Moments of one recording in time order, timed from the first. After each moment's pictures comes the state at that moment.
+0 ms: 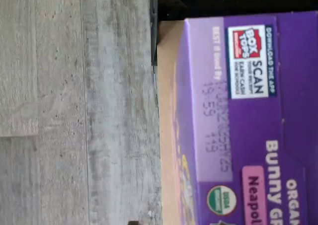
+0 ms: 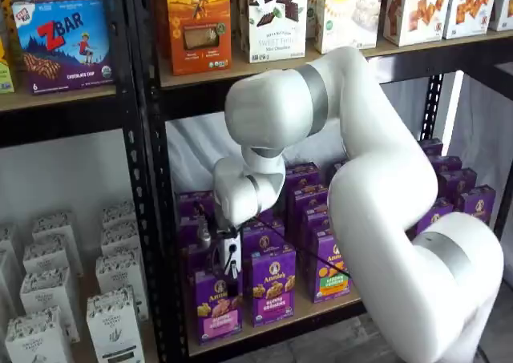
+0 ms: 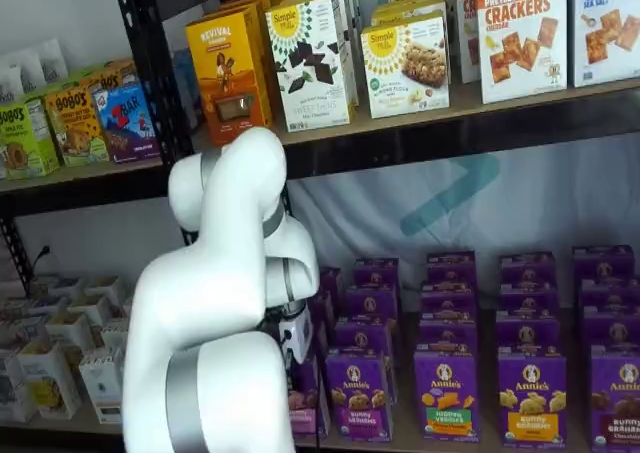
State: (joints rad) arm 0.34 1.05 -1.52 0.02 0.43 -1.24
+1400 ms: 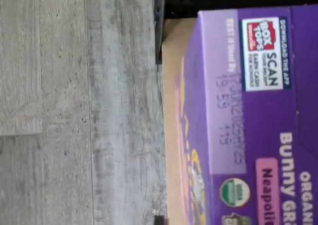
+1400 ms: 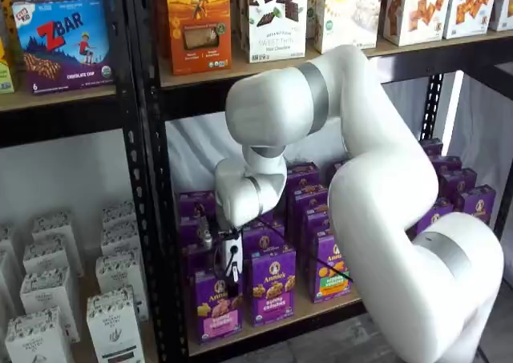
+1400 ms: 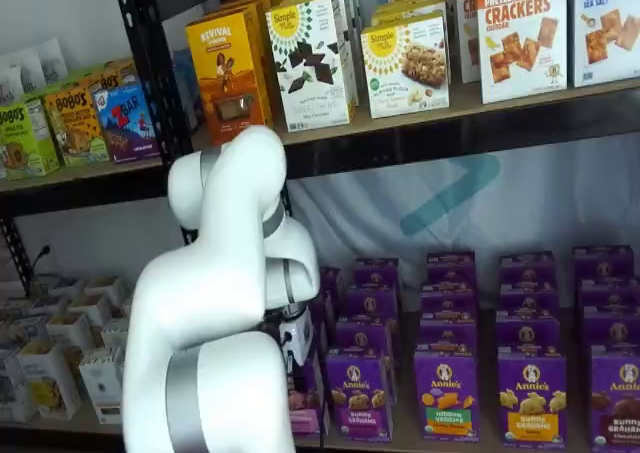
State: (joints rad) arm 0.34 1.04 -1.50 0.02 0.42 -1.25
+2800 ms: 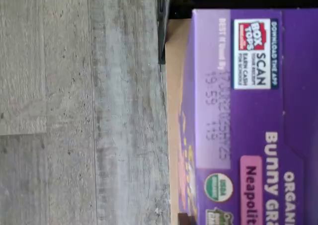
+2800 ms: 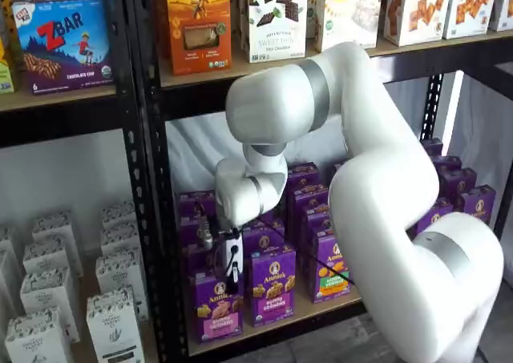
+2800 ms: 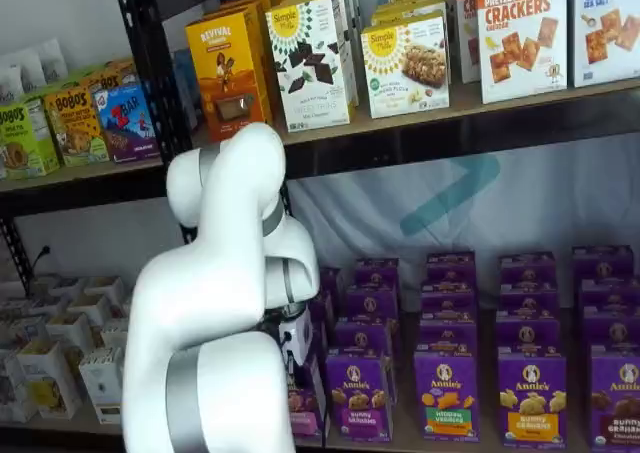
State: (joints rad) arm 0.34 1.02 -1.48 0.03 0.41 -1.25
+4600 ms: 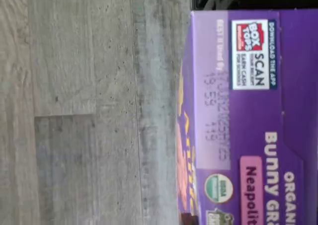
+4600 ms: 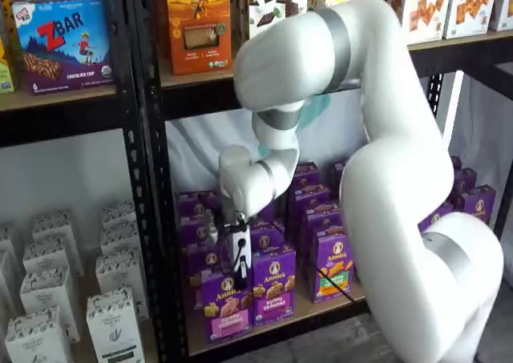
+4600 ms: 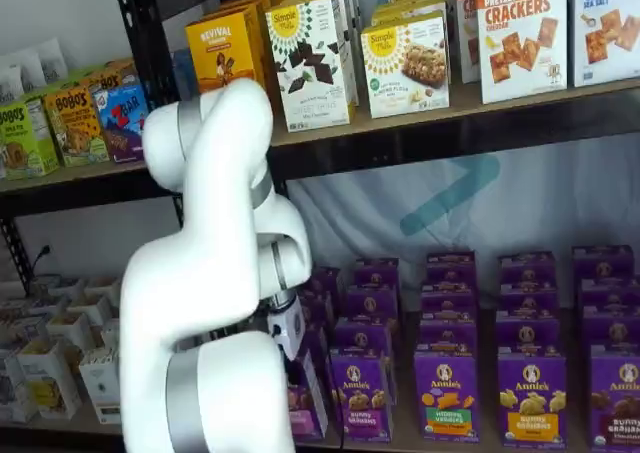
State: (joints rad) arm 0.36 0.75 -1.15 -0.10 0.36 -1.12
